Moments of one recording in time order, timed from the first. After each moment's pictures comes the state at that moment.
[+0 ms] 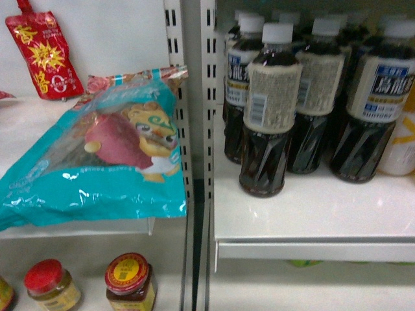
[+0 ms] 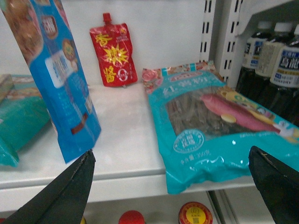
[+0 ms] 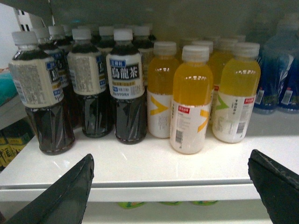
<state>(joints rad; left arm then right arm) 0.00 0.01 0.01 0.00 0.00 0.00 0.00 0.00 0.01 0.00 0.00 0.00</state>
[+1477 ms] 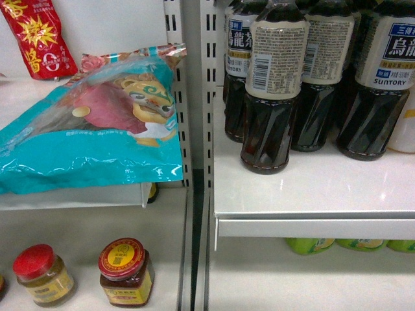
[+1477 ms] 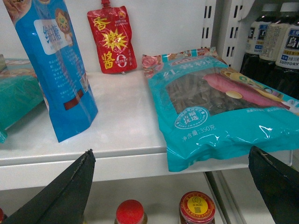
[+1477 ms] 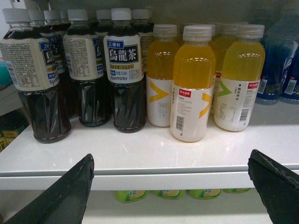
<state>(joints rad) 0.00 0.01 0.01 -0.01 0.00 0.00 0.00 0.00 0.01 -0.01 0.00 0.00</state>
